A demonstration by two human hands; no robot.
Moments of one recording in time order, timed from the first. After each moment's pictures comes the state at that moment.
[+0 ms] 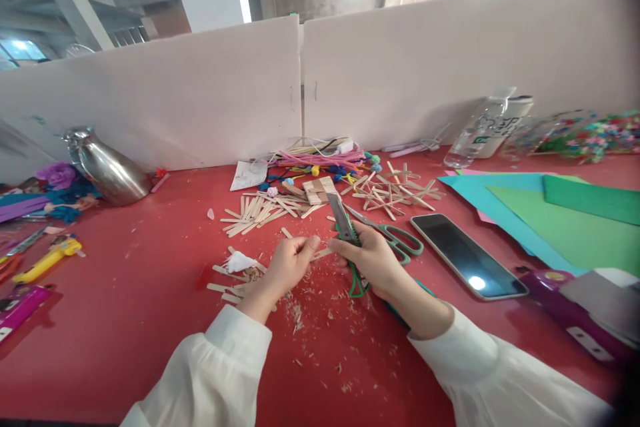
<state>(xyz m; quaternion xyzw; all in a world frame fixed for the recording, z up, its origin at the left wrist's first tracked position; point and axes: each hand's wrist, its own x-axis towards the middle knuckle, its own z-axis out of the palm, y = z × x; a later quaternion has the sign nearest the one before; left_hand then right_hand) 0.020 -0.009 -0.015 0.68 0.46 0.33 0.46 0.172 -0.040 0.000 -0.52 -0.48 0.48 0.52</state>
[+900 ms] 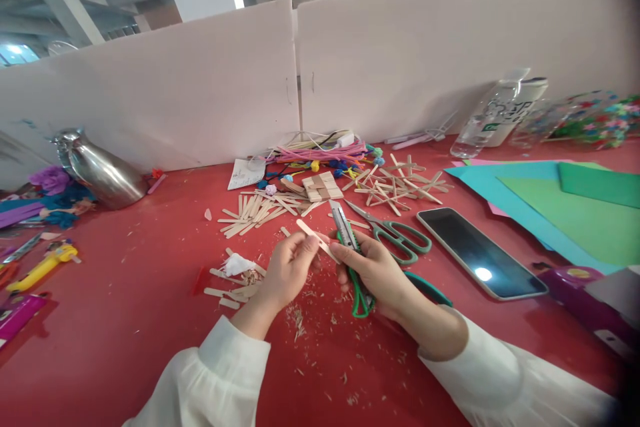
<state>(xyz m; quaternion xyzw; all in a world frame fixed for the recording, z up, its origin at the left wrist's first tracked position) 0.022 -0.024 -0.001 0.65 0.41 0.40 0.50 0.166 -0.051 -0.006 -0.48 -0.44 0.57 0.50</state>
